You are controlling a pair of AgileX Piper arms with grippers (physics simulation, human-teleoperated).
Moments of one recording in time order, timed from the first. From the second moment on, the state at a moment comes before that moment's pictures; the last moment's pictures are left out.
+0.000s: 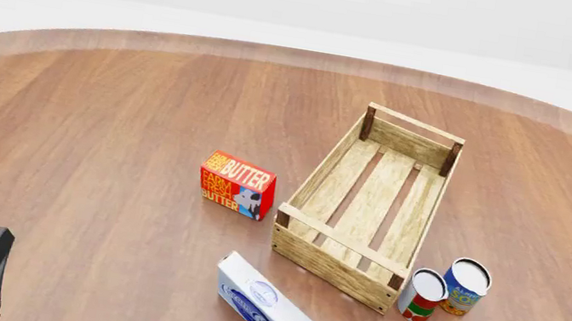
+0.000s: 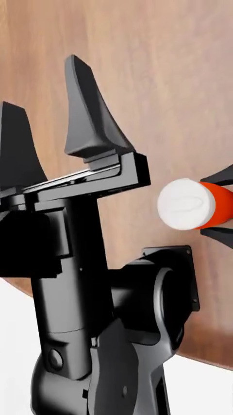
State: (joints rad) left arm 0.00 0.00 0.00 0.00 0.00; right arm 1.40 1.95 -1.02 -0.35 -0.02
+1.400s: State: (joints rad) left arm 0.00 0.00 0.00 0.00 0.00; right arm 0.92 1.56 -1.04 0.00 -0.14
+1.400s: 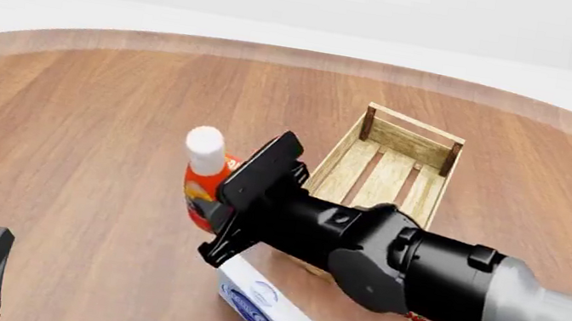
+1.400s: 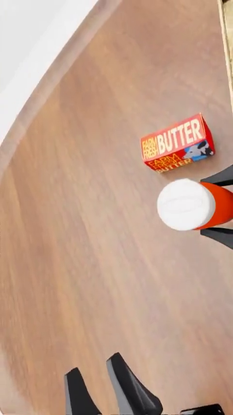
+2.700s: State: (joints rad) left arm 0.00 0.00 0.00 0.00 0.00; right arm 0.38 1.61 -1.05 0.04 -0.18
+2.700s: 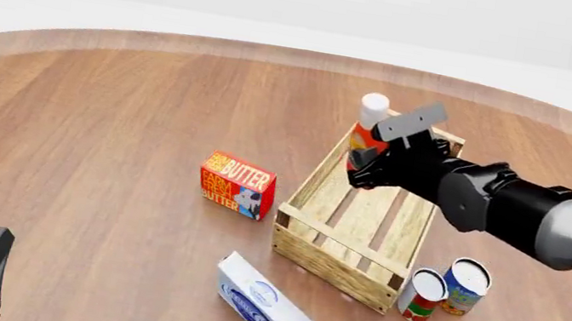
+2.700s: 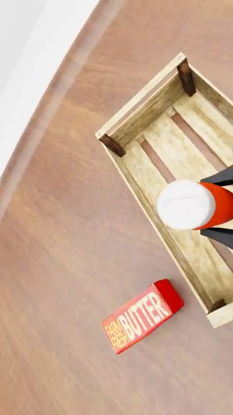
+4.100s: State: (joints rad) left arm 0.00 0.00 0.00 0.00 0.00; right arm 0.26 1.86 -0.99 -0.18 -0.11
